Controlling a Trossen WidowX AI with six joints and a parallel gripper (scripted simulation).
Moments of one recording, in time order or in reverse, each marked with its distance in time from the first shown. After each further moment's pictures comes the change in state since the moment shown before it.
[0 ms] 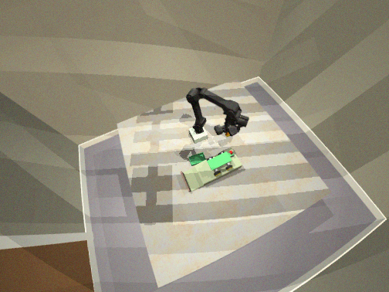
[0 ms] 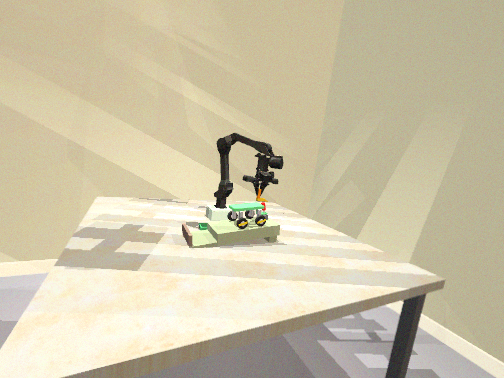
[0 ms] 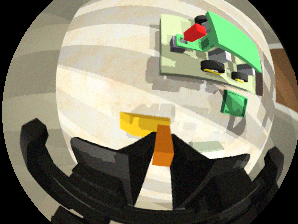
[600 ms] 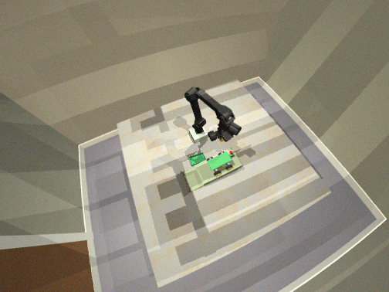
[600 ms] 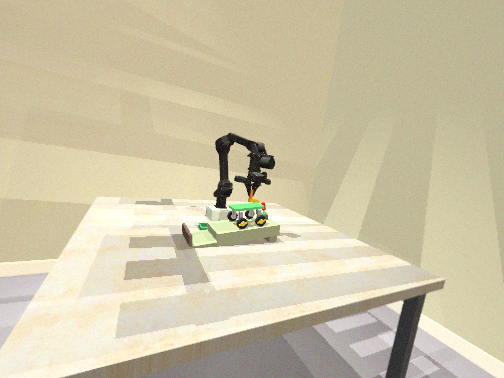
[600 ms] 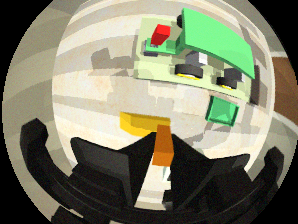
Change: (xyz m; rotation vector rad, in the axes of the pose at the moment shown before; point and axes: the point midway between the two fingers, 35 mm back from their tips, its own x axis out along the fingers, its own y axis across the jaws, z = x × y) arm 0.004 -0.054 0.019 -0.072 0.002 -0.006
